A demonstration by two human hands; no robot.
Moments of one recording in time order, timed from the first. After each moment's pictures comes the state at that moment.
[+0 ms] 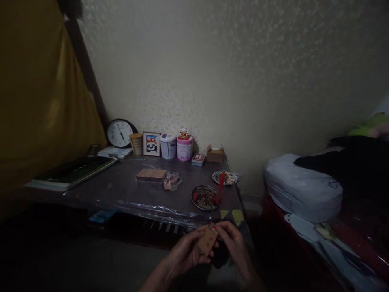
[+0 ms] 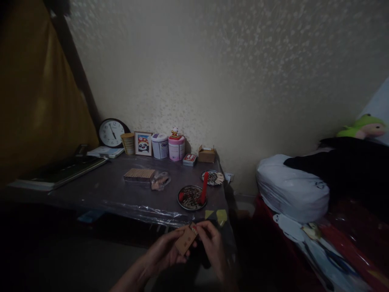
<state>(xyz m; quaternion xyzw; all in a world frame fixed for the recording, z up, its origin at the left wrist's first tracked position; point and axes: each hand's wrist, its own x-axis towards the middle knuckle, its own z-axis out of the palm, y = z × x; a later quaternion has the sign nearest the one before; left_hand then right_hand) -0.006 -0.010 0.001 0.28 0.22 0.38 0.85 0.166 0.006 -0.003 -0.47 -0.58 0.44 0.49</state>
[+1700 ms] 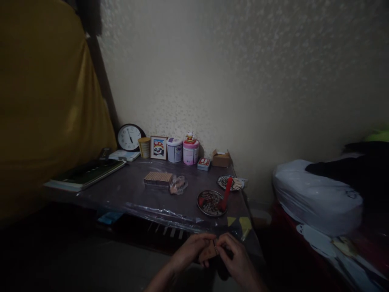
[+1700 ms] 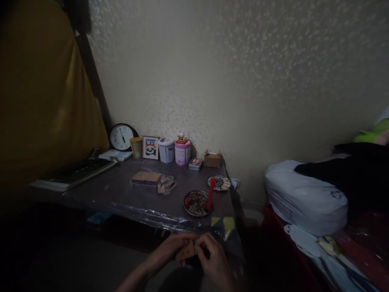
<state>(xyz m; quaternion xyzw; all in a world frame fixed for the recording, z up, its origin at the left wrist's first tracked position) -0.016 0.004 -0.006 0.47 0.37 0.39 0.70 0.163 0.000 -0.003 -0.44 -0.78 0.25 0.37</state>
